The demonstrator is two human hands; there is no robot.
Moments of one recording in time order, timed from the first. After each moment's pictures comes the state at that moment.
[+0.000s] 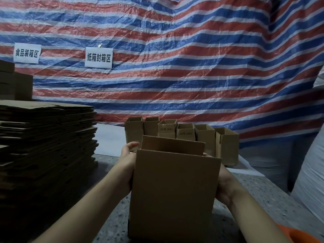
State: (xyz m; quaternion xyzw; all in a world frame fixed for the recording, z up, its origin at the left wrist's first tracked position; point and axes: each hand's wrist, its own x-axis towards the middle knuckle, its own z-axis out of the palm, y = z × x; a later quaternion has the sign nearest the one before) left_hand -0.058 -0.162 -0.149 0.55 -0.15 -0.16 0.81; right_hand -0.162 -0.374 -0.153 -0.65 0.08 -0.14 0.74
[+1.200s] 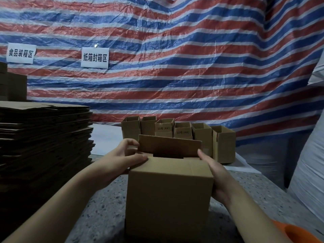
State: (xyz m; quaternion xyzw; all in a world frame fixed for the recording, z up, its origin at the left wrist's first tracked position) left_hand -0.031 -0.130 -0.145 0.68 -0.34 -0.17 0.63; right_hand -0.157 -0.385 -0.159 -0.63 0.07 -0.09 0.77
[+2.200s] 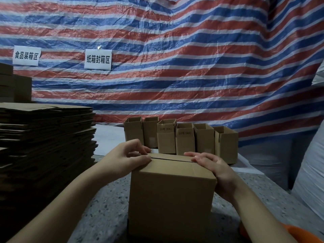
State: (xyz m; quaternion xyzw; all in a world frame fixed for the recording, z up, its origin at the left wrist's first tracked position) left_hand -0.046 -0.131 -0.133 0.75 -0.38 -0.06 0.54; right_hand -0.168 -0.390 -0.152 -0.70 0.00 -0.15 0.70
